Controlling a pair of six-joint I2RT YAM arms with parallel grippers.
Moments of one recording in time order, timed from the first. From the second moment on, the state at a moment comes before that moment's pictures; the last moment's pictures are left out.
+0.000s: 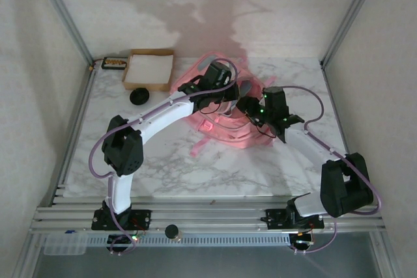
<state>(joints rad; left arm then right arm) -0.72 1.99 1.78 -0.41 0.04 -0.72 0.37 1.40 0.88 -0.10 -0.33 0.97</state>
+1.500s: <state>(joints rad) -0.71 1.93 1.60 -0.22 0.07 -1.02 0.39 1.43 0.87 -0.03 -0.35 0.94</state>
